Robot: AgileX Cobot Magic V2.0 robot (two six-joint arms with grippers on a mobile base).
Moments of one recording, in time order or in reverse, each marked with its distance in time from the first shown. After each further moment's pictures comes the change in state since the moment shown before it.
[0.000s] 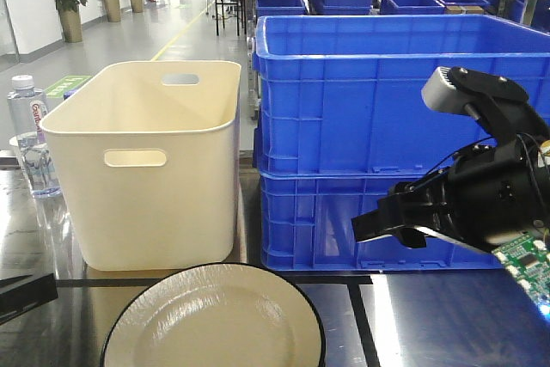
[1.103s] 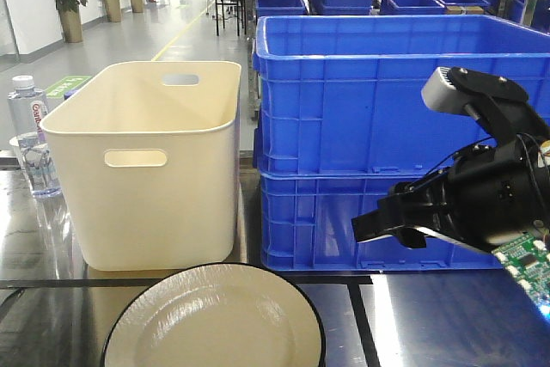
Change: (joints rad) left arm -0.081 -0.709 0.579 1.106 -0.538 -0.914; right arm 0.000 0.000 0.000 -0.001 0.001 0.000
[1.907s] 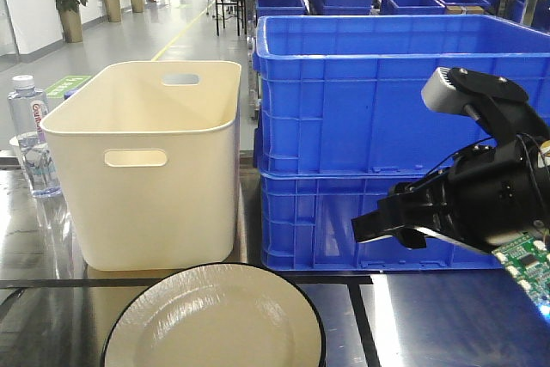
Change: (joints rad) left arm 0.011 -0.137 0.139 0.124 0.124 -0.054; right arm 0.000 0.000 0.000 0.000 0.001 0.000
